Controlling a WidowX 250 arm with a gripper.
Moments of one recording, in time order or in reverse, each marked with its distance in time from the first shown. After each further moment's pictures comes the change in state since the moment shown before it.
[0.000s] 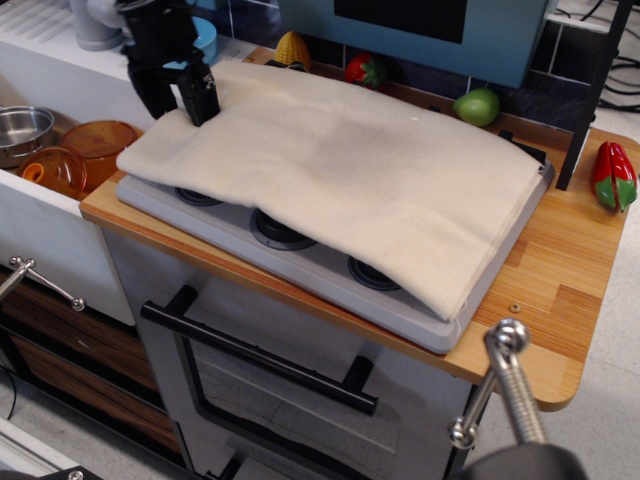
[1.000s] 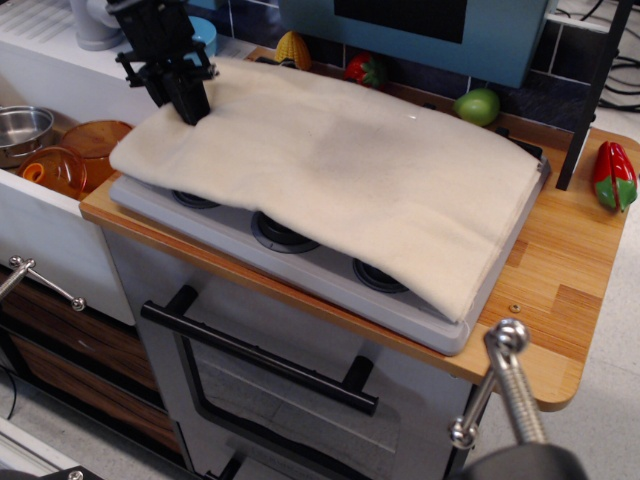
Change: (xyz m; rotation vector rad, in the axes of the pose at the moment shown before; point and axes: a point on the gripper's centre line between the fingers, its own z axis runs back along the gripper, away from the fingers) arm -0.003 -0.039 0.019 -0.167 -0.018 0.095
